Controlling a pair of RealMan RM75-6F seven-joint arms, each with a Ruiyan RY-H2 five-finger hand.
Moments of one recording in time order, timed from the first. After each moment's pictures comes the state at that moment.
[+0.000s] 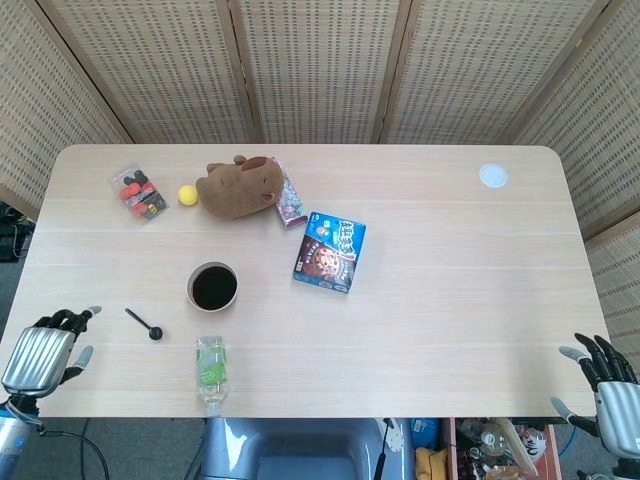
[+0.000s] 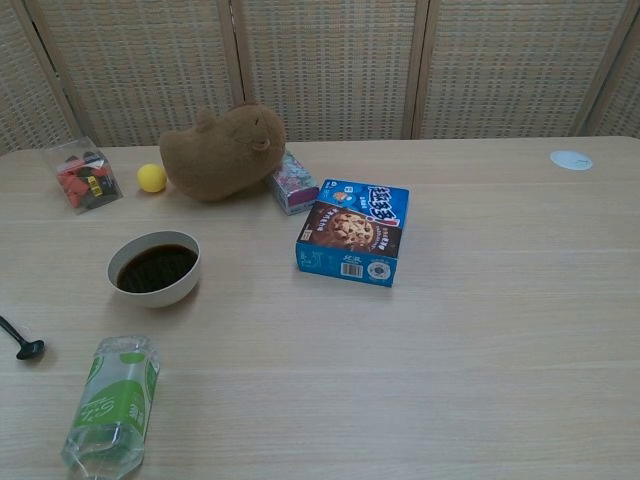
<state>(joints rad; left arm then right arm) -0.13 -1.21 -0.01 -1.49 1.57 1.35 0.25 -0.09 -1.27 -0.01 -1.30 -1.62 1.66 0.22</state>
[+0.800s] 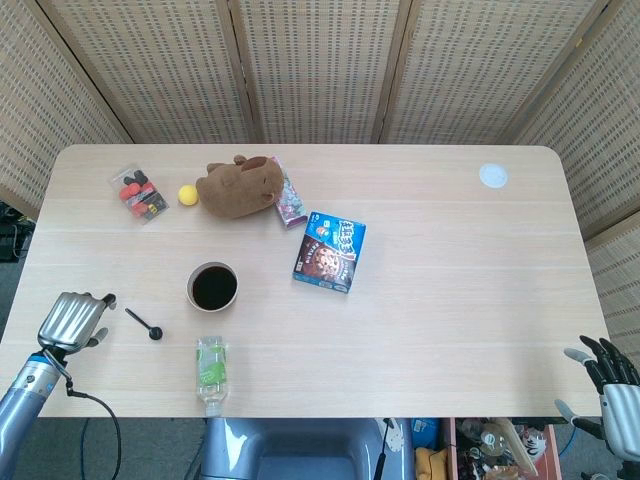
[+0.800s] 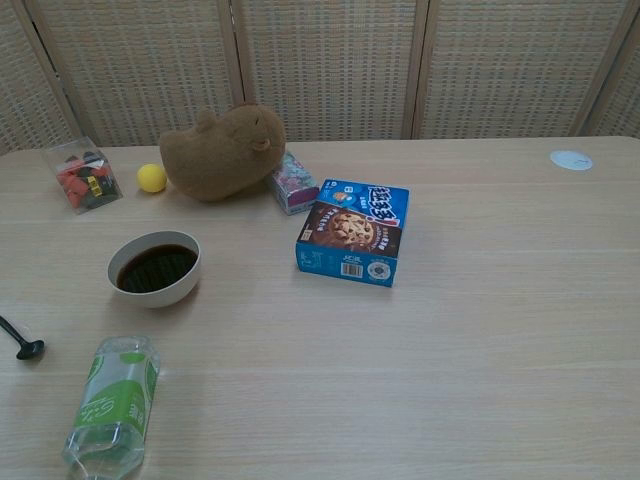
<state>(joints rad) -0.33 -1.30 -0.05 -1.29 1.44 1.04 0.30 -0.10 -1.27 -0.01 -1.29 -1.60 1.65 0.25</state>
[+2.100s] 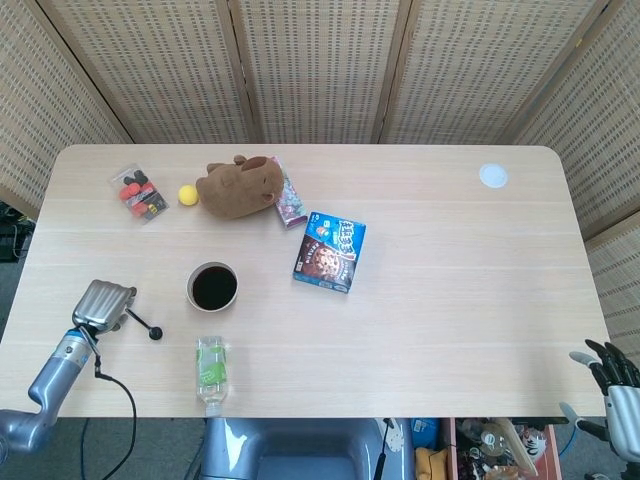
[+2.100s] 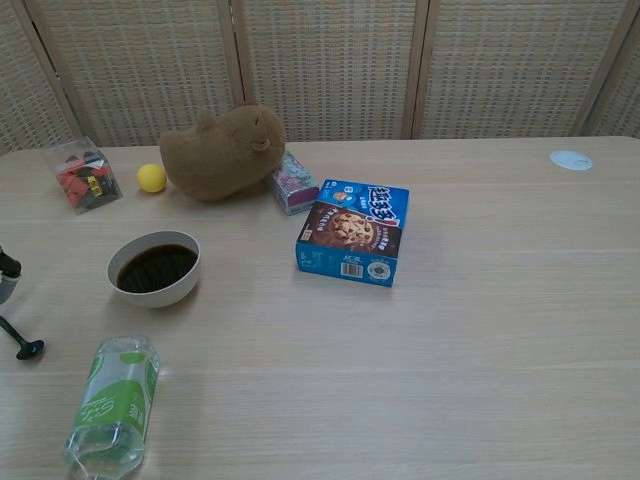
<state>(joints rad) -0.46 -1.52 -0.03 -0.96 1.38 0.87 0.23 -0.11 -1.27 -0.01 -1.28 -1.57 1.62 0.27</state>
